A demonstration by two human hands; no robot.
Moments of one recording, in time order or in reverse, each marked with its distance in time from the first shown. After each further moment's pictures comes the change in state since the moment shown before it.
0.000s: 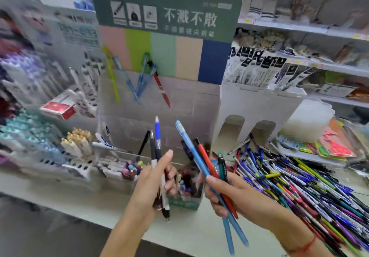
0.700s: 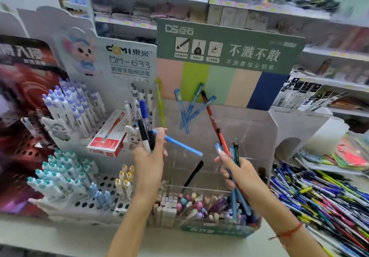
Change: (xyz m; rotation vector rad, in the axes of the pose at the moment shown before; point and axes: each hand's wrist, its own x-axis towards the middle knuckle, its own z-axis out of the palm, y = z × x) left_hand 0.092 0.115 -0.130 0.184 0.196 0.479; right_hand 0.146 -0.053 0.094 -0.108 0.692 -0.056
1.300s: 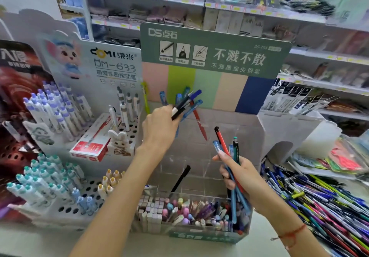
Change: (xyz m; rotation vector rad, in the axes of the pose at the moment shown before) left_hand 0.064 0.025 0.073 1.124 -0.110 0.420; right_hand 0.009 -0.005 -0.037 0.079 -0.052 0.004
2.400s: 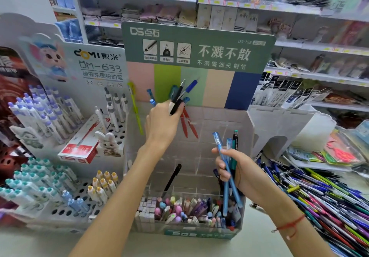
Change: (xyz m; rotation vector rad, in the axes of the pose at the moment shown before) left_hand 0.000 0.027 0.016 -0.346 0.045 -0.060; right_hand 0.003 -0.002 -0.026 0.328 -0.159 0.052
